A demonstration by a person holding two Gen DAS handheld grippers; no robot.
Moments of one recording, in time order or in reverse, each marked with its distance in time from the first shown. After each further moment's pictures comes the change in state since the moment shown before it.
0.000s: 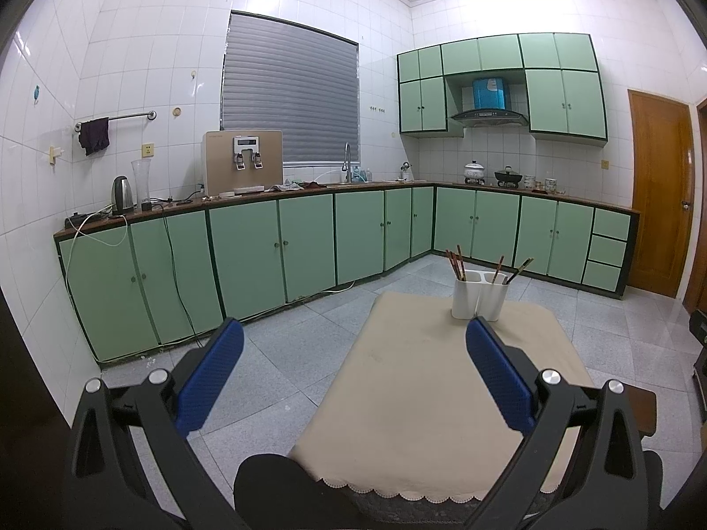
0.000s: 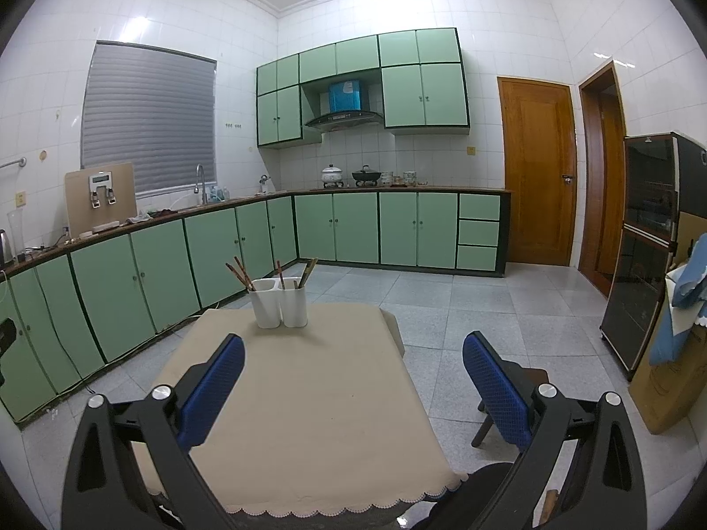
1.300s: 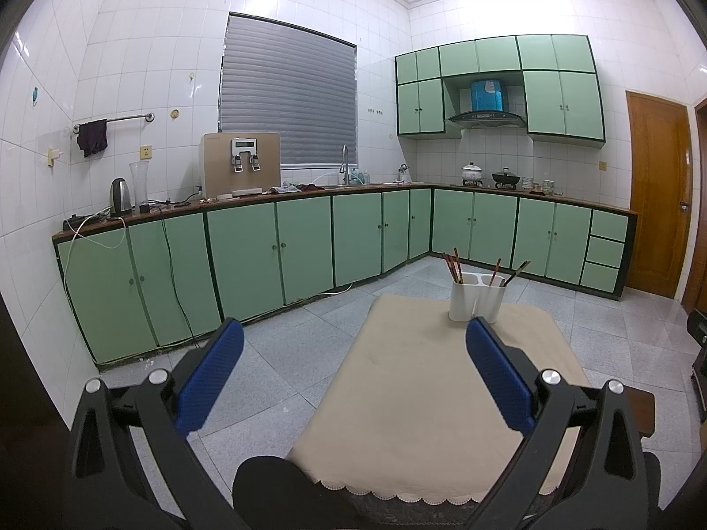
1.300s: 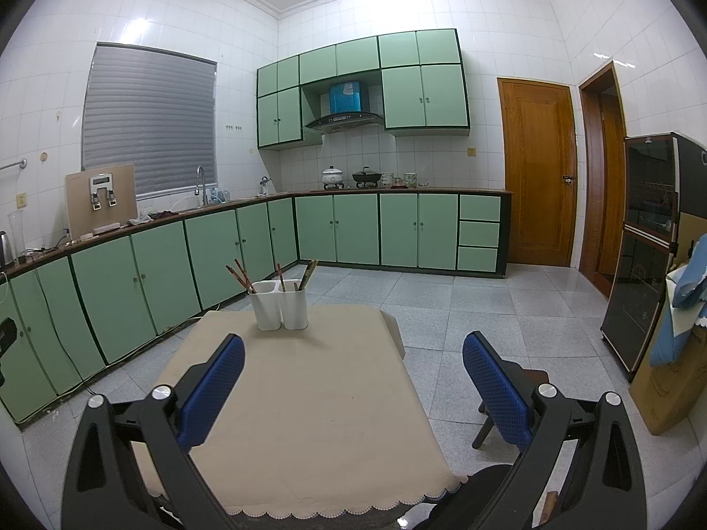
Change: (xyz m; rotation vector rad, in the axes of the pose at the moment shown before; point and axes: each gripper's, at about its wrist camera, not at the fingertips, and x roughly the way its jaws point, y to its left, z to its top) left arm 0.000 -0.002 0.001 -0.001 -0.003 -0.005; right arm -0.002 0.001 0.004 -0.002 -0.001 0.001
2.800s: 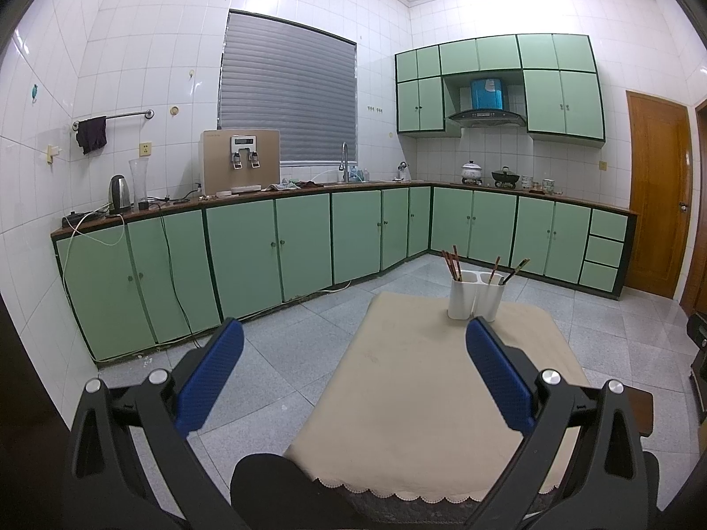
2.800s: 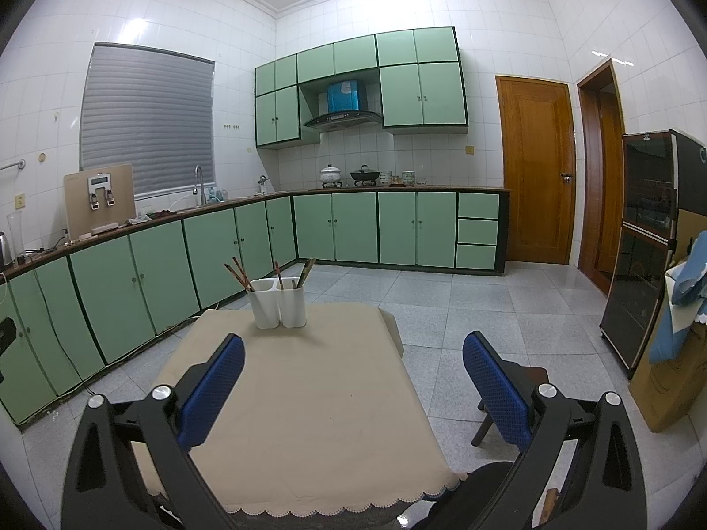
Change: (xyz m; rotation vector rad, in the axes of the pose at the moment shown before) left arm 0.000 0.000 0.002 -0.002 0.006 -0.006; right arm 0.001 -0.001 -0.003 0.005 0.002 -0.003
